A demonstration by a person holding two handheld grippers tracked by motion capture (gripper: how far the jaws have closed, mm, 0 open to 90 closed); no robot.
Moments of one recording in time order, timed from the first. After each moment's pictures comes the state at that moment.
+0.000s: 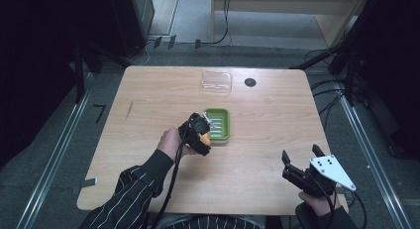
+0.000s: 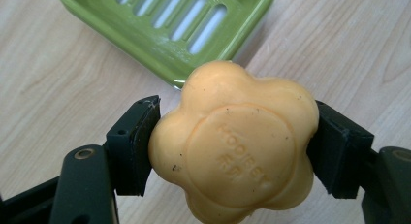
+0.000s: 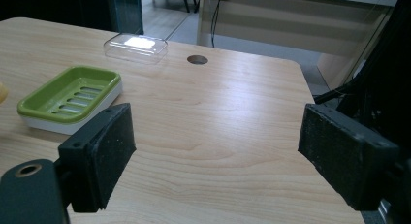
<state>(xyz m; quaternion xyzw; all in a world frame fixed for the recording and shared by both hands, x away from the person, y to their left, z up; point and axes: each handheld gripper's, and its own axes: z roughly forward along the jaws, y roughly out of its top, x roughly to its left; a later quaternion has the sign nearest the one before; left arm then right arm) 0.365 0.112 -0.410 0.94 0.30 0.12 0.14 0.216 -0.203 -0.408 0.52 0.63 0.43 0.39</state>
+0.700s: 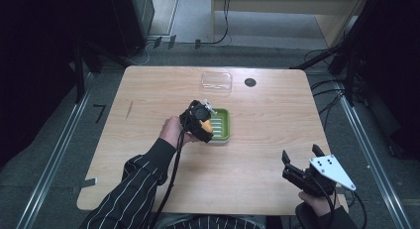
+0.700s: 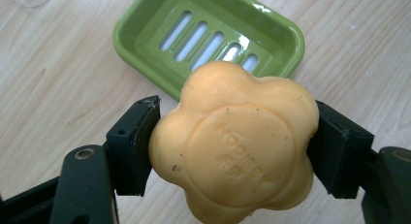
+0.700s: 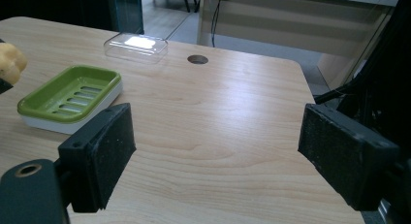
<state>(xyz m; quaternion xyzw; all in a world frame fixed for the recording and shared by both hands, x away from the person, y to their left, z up) 0.391 0.108 -0.393 0.93 0.31 0.13 0.17 0.216 -0.204 -0.408 0.52 0.63 0.43 0.39</state>
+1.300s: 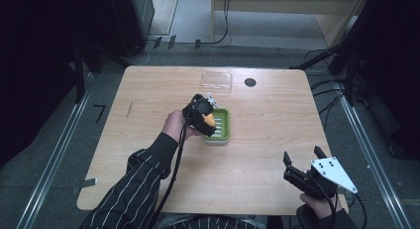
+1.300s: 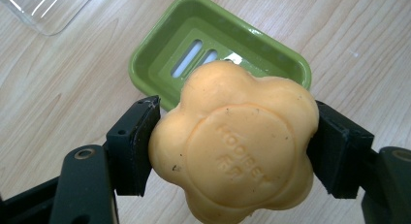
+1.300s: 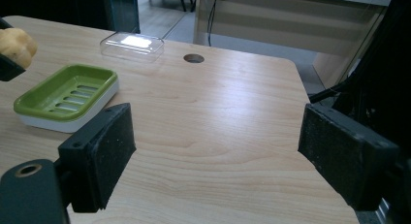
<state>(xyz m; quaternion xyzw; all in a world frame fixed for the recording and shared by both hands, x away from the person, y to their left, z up) 0.405 0.101 -0.386 0.93 0.30 0.14 0.19 0.211 -0.205 -0.407 0.52 0.63 0.43 0.39</state>
